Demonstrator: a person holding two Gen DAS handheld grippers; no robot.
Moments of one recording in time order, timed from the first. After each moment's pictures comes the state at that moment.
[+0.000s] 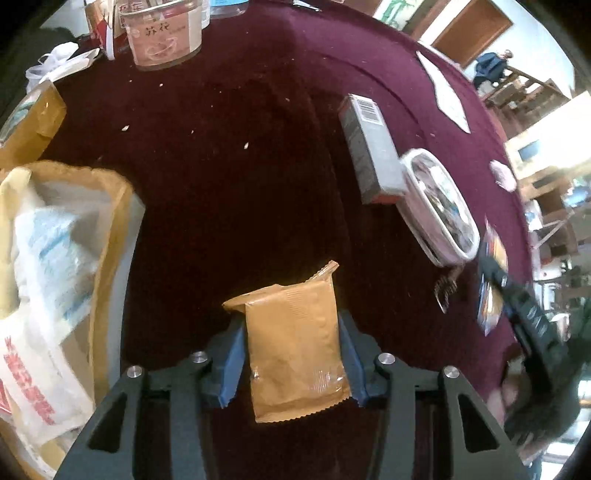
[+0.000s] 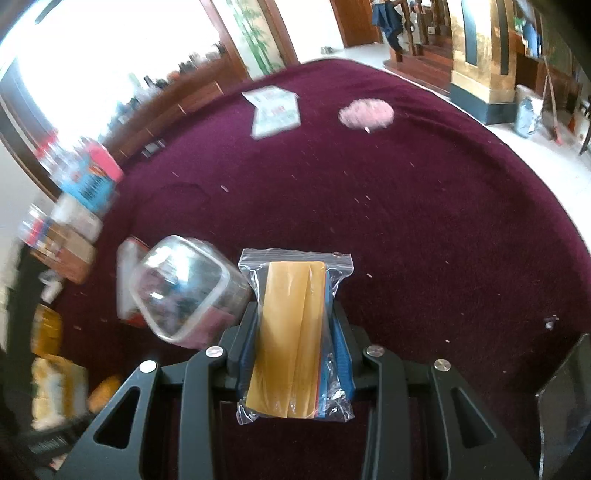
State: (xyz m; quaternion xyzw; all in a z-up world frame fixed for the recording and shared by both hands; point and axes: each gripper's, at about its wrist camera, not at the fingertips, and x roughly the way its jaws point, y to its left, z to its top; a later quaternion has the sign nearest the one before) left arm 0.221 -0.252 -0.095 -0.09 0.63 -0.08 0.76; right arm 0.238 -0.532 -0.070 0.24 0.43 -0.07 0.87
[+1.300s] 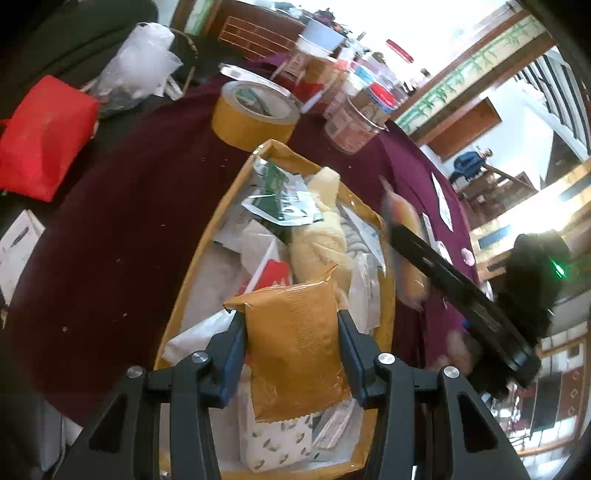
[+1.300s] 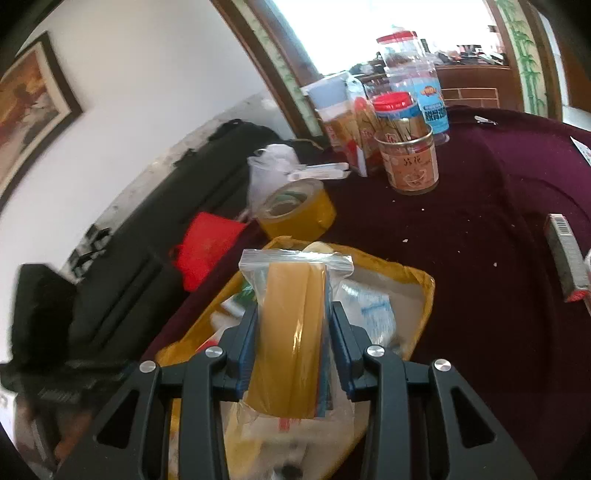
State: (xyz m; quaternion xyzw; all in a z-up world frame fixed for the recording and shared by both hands) left arm 0.107 0.011 -0.048 -0.24 0.51 -0.09 0.82; right arm 0.217 -0.225 -0.016 0.11 0.39 0.32 0.86
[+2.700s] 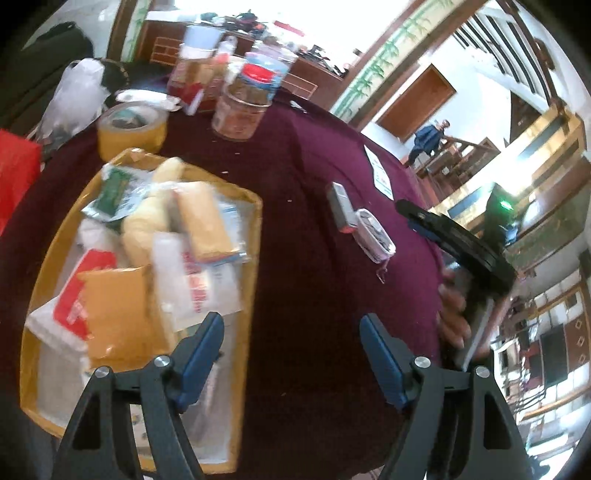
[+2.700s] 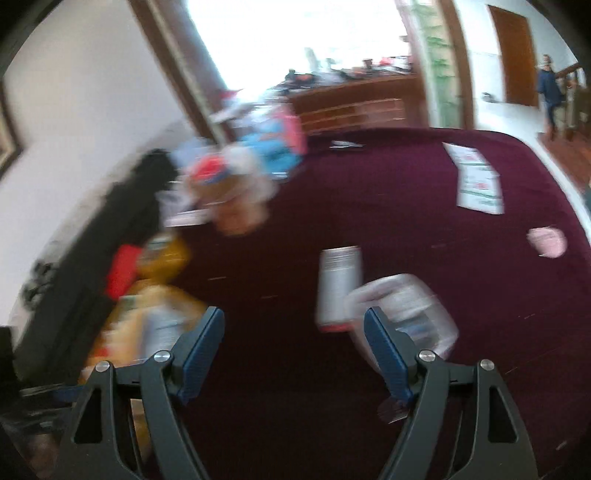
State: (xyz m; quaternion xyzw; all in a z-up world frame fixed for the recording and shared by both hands) left arm 0.095 -0.126 -0.010 -0.19 0.48 -0.16 0.84; right arm 0.269 -0.451 0.002 0.11 0.40 0.18 0.89
